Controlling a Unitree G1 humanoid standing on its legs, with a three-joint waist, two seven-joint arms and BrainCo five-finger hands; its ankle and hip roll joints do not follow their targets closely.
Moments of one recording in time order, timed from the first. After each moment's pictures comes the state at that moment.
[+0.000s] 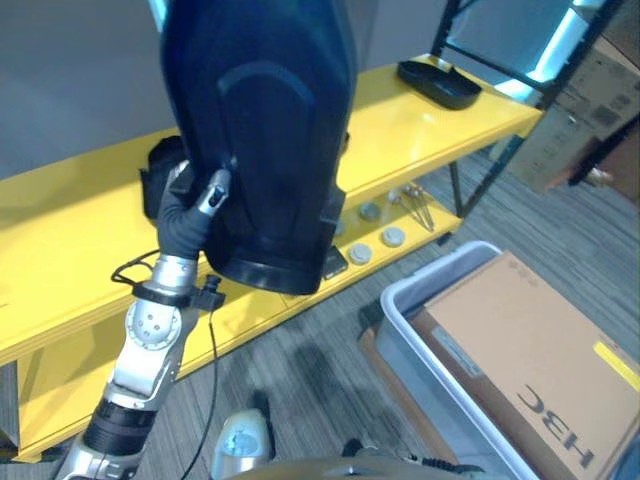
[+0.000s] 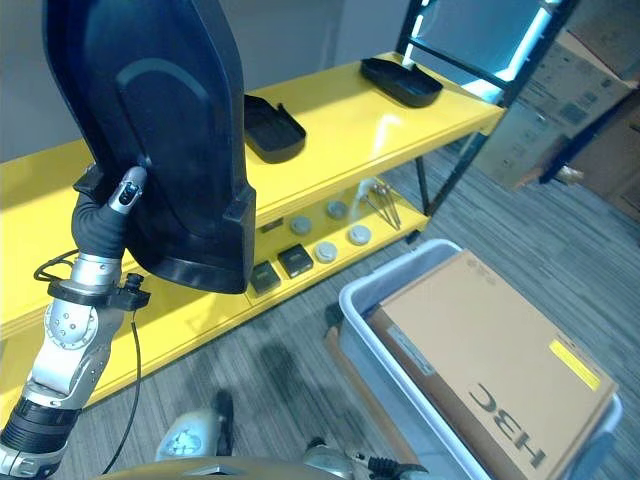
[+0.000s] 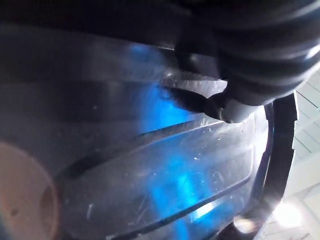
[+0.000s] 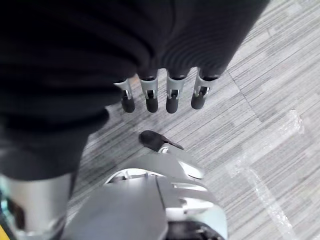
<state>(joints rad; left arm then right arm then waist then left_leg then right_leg) -0.12 0.42 -0.16 -0.36 -0.33 -0.34 0.10 -0.02 -0.31 0.22 1.23 0.30 0.22 0.21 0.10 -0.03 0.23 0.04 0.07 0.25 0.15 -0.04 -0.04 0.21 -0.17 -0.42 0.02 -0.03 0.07</state>
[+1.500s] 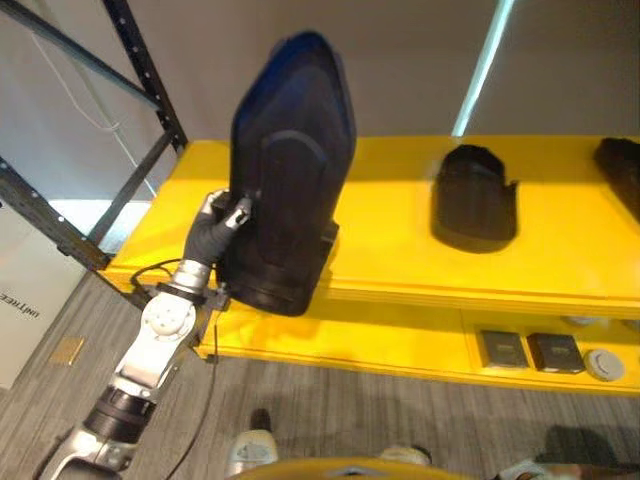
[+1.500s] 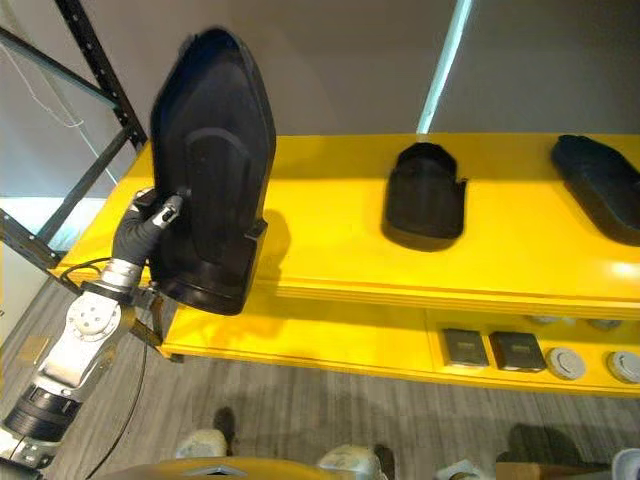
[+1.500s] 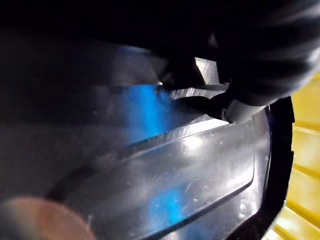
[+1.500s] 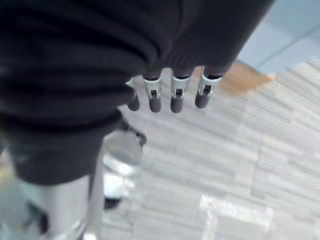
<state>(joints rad) -0.18 0.53 -0.29 -0.11 -0.31 -0.30 0.10 -0.08 -0.37 0.26 1.32 0.01 0.41 0.20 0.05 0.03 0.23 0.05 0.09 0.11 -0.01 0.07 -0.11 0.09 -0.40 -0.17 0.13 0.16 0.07</state>
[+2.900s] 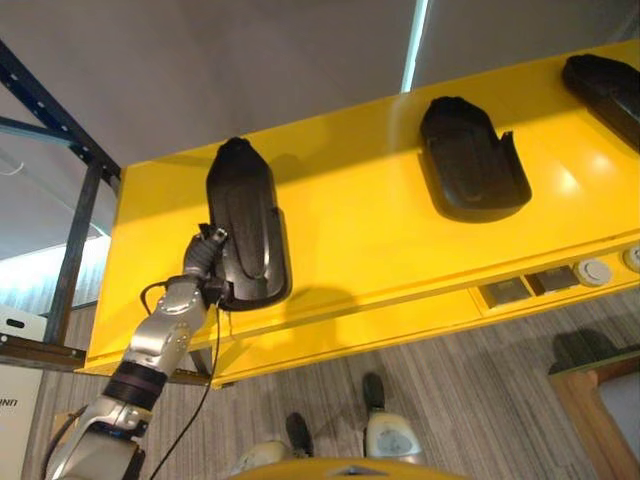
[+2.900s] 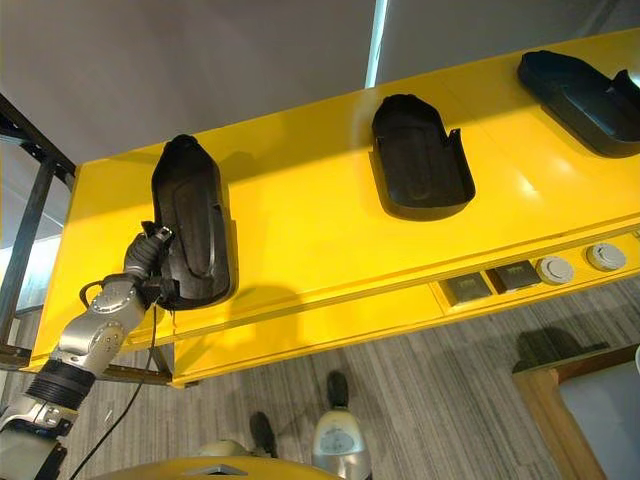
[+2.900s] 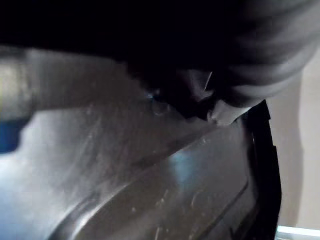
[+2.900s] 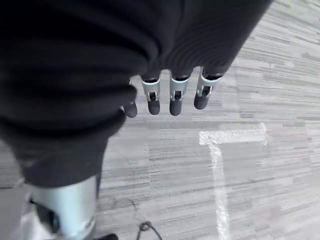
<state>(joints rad) -0.30 0.45 -0.24 0.18 -0.61 0.20 0.34 0.00 -0.38 0.22 1.23 0.04 0.28 0.01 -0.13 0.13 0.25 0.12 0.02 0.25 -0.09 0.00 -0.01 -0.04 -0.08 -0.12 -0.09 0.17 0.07</state>
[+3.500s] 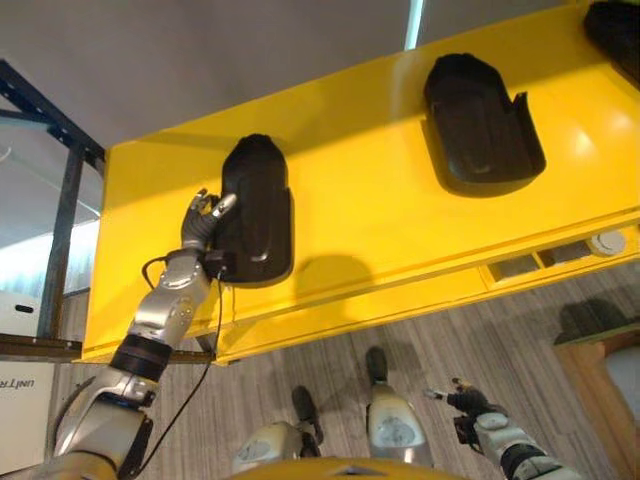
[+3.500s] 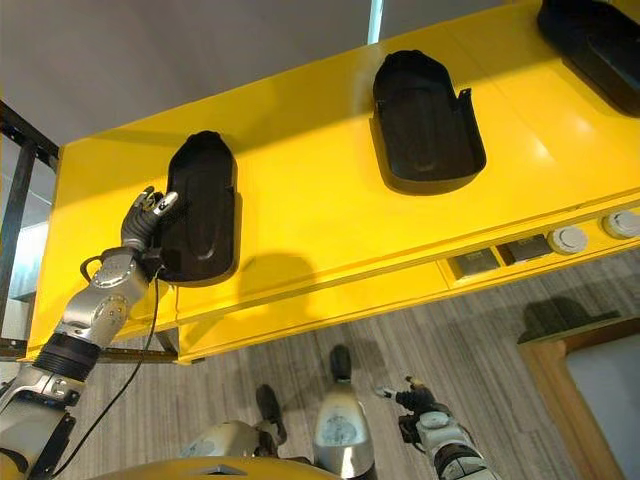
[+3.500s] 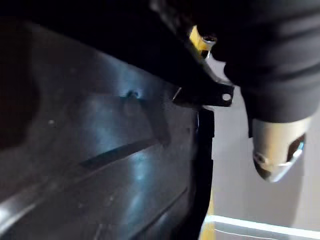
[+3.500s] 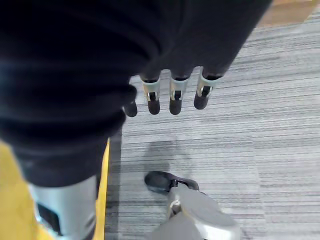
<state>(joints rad) -0.43 0.44 -0.24 0.21 -0.72 0.15 0.37 -0.11 -0.43 0.26 1.08 0.17 0.03 -0.07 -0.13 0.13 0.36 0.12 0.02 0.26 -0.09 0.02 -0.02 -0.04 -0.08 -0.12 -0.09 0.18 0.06</state>
